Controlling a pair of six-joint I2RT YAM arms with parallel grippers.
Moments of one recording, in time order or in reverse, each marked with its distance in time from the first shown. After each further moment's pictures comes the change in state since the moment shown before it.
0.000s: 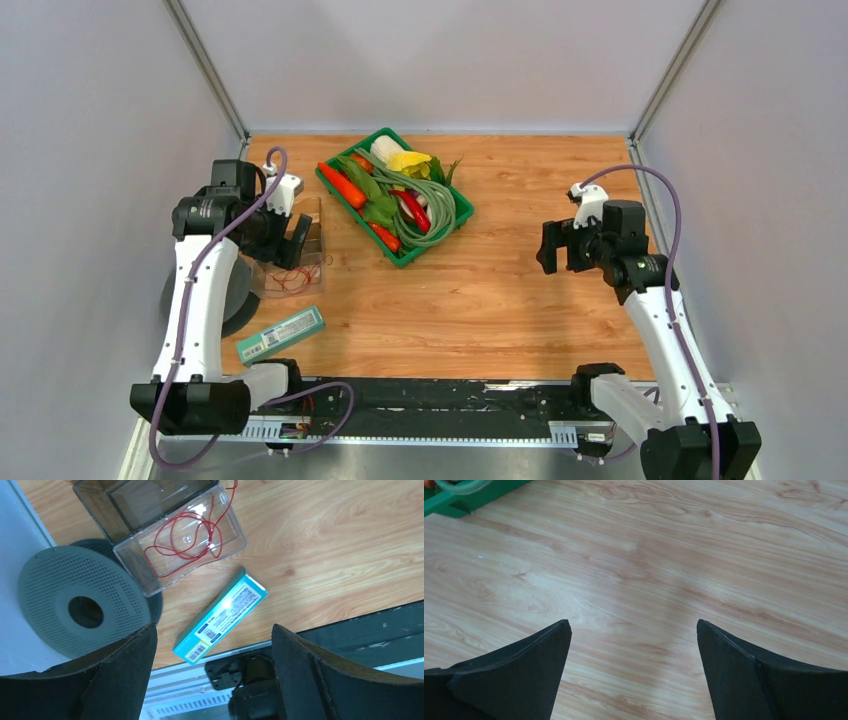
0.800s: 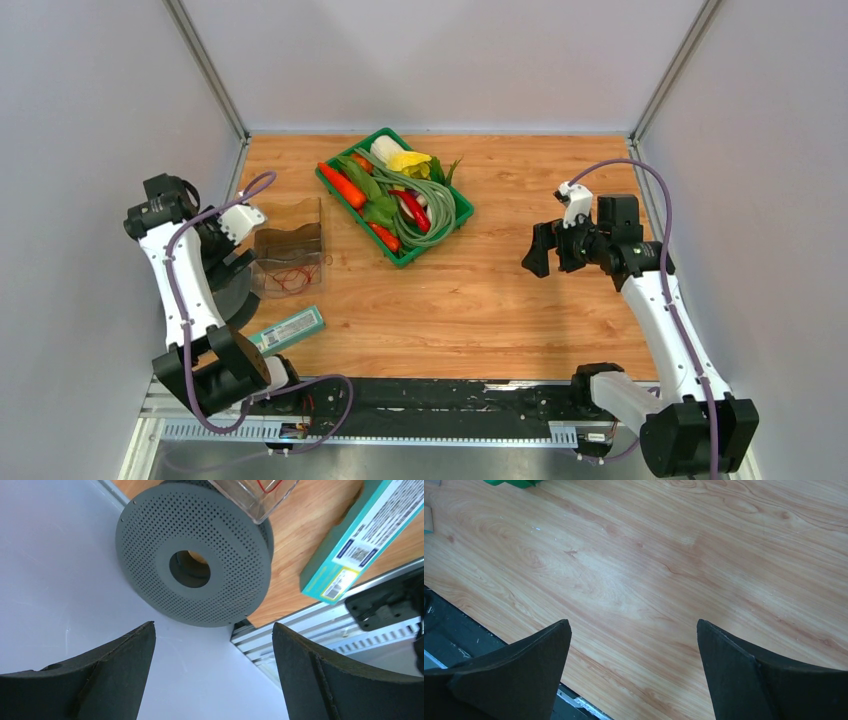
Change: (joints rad) left arm 0.496 0.098 -0.048 -0.015 -0.014 0.933; right arm 0.000 0.103 0.068 -0.084 -0.244 -0.045
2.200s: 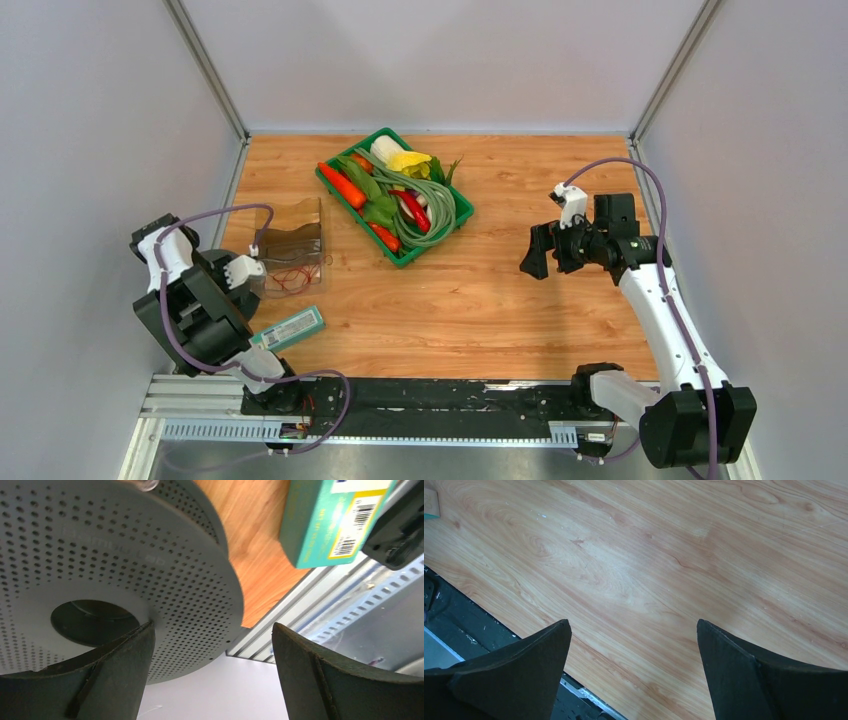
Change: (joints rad) left arm 0.188 0.253 -0.238 0.041 -0.080 0.514; right arm 0.000 0.043 0.015 -0.037 -0.042 -0.027
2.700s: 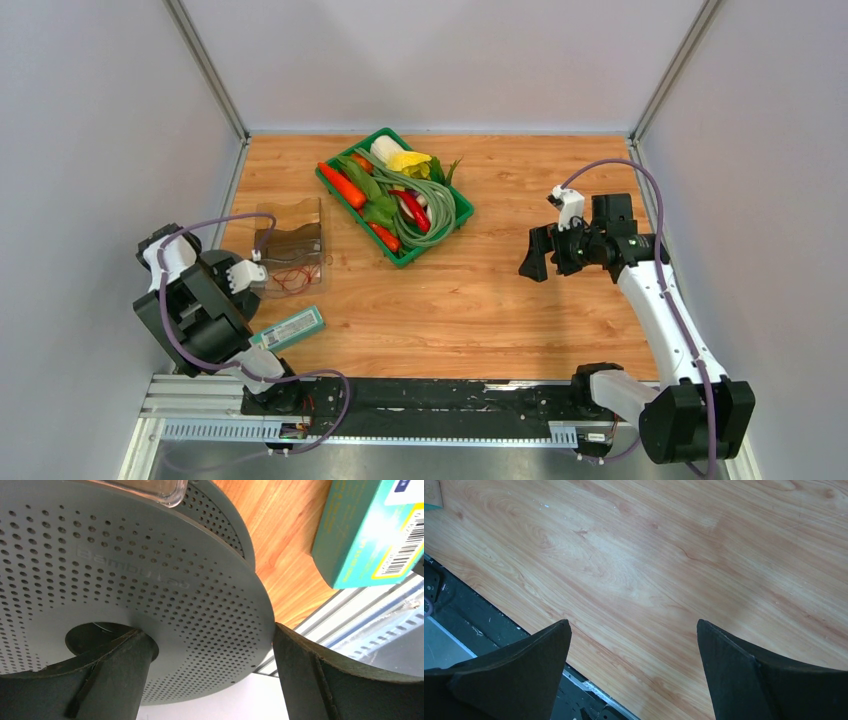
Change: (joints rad) left arm 0.020 0.003 -0.074 0.156 0.021 0.056; right arm 0.000 0.018 0.000 -0.029 -0.017 -0.006
